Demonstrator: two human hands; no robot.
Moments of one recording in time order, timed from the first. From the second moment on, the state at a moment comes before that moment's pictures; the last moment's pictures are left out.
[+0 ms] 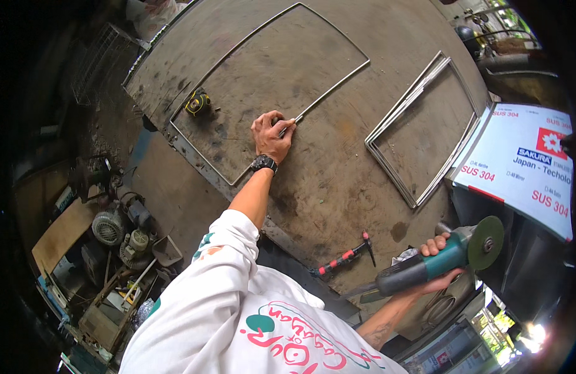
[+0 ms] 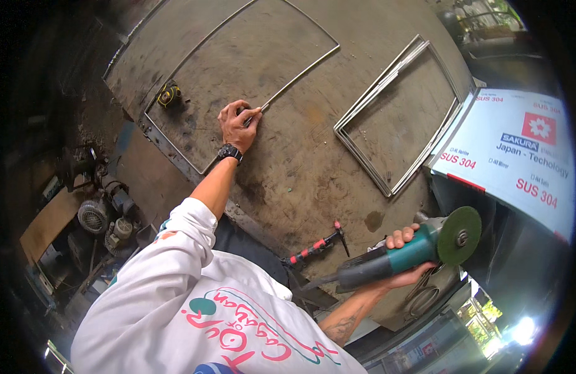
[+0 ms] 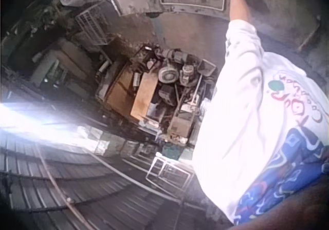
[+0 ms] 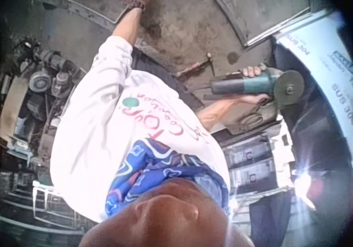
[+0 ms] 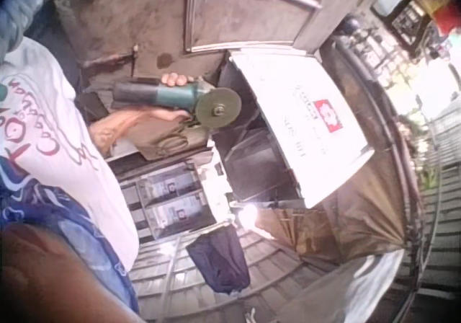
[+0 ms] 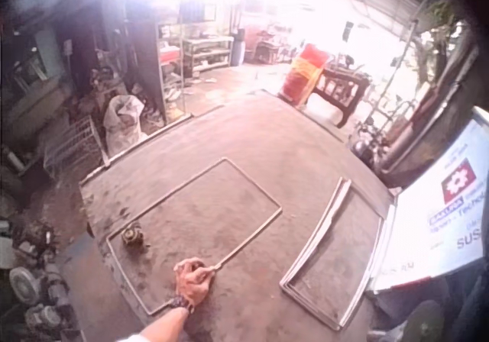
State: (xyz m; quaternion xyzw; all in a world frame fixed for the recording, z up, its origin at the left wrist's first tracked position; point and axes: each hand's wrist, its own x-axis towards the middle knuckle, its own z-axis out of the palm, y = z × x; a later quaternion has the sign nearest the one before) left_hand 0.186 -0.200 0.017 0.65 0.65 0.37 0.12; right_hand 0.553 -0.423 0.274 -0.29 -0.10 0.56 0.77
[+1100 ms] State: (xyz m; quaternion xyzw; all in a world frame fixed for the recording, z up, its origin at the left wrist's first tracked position) left_hand 0.187 -0.201 0.016 0.64 0.65 0.39 0.14; right_hand 0.447 -0.101 0.159 -0.61 -0.64 0.47 -0.07
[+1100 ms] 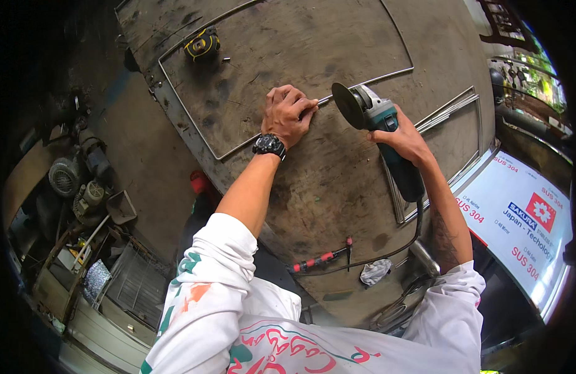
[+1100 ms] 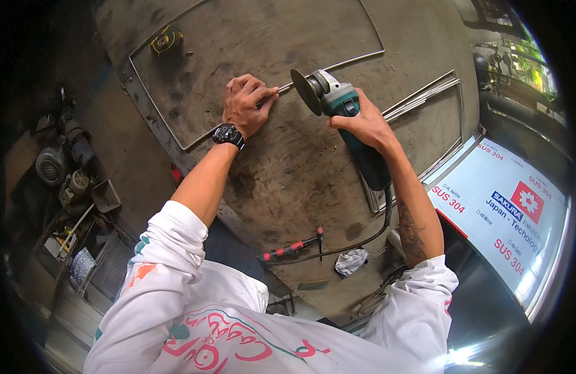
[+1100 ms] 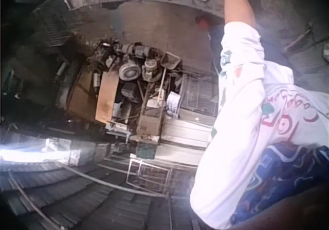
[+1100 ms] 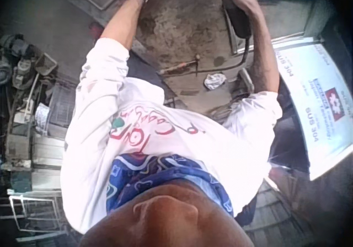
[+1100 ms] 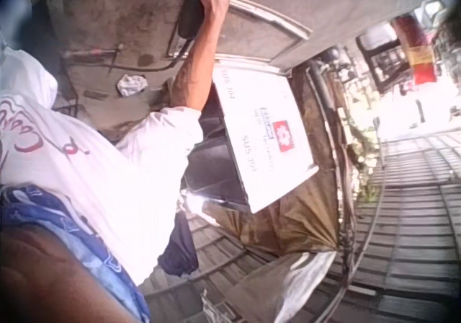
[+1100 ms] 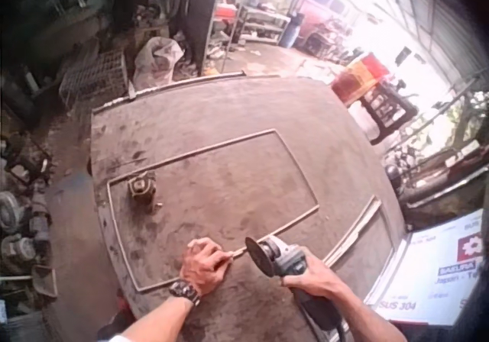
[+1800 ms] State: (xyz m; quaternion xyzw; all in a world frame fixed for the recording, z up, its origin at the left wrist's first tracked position) left_hand 0.188 -0.200 0.015 0.63 0.64 0.40 0.15; right_hand 0.442 -0.101 0.153 -0.60 -0.64 0.47 -0.08
